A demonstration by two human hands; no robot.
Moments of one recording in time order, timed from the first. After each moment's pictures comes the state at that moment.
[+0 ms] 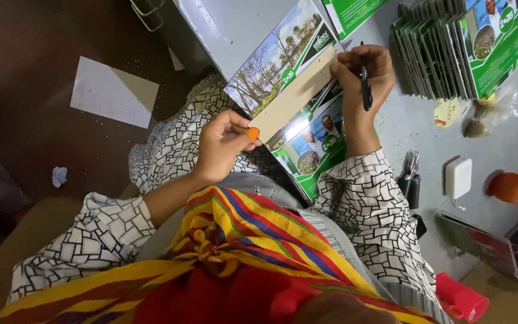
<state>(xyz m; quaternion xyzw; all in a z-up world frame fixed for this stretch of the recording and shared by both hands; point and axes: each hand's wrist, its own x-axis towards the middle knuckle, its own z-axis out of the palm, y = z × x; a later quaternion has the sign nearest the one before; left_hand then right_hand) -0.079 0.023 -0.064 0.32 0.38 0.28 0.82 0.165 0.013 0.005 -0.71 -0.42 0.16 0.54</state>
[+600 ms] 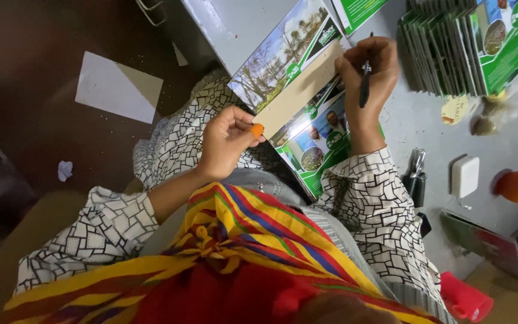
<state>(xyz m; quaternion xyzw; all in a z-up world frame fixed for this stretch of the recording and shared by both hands) -0.083 0.021 -0.062 0.37 0.37 0.29 0.80 0.160 0.012 0.012 -0.69 -0.49 0.16 0.50</state>
